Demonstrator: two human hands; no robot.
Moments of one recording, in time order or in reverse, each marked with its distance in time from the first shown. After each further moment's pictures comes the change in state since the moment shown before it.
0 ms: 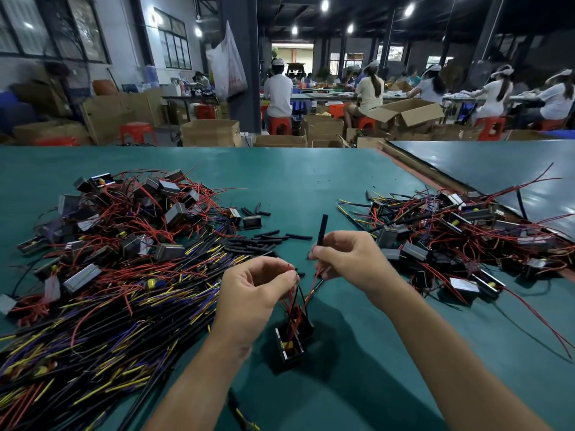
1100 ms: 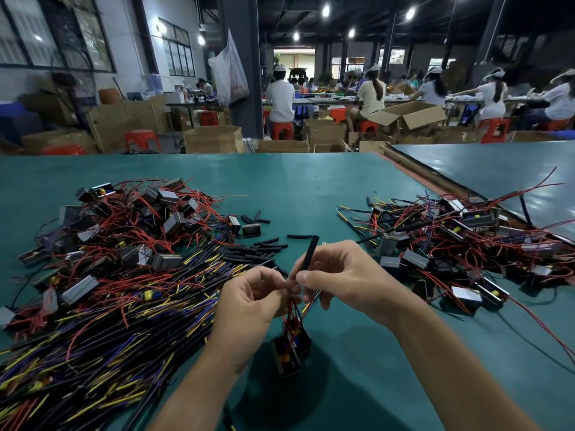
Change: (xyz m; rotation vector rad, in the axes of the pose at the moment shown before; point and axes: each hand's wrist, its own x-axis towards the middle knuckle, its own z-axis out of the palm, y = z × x) left_hand -0.001 0.004 0.001 0.009 -0.090 -0.028; right_hand -0.026 -0.029 -0.003 0.021 -0.376 -0.151
